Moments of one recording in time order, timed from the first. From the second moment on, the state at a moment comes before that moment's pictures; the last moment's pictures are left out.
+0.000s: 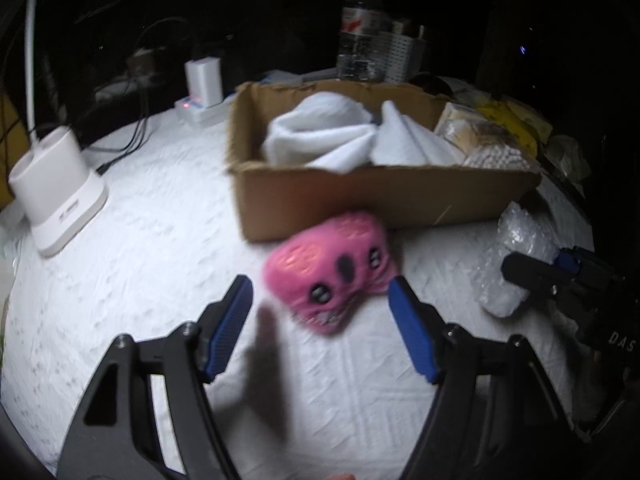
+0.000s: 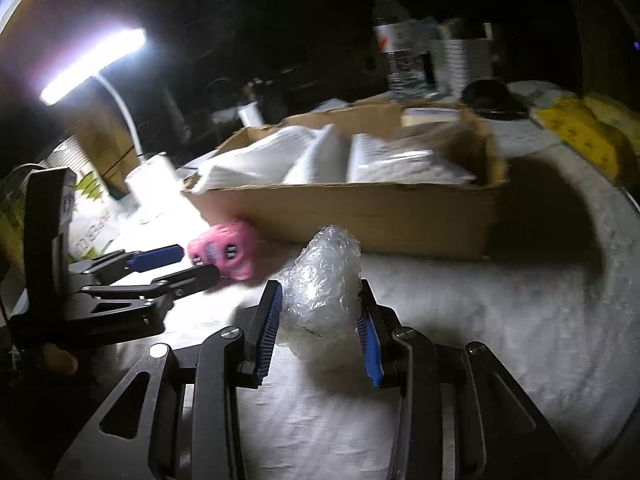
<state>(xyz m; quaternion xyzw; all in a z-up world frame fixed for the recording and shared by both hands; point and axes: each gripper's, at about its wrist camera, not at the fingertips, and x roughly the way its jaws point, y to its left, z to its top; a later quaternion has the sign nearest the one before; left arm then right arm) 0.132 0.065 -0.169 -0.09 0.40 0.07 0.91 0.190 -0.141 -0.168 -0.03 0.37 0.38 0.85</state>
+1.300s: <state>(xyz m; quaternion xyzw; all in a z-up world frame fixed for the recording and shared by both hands) 0.133 0.044 -0.151 -0.06 0.39 0.00 0.92 0.198 -0.168 -0.158 0.00 0.36 0.37 0.86</state>
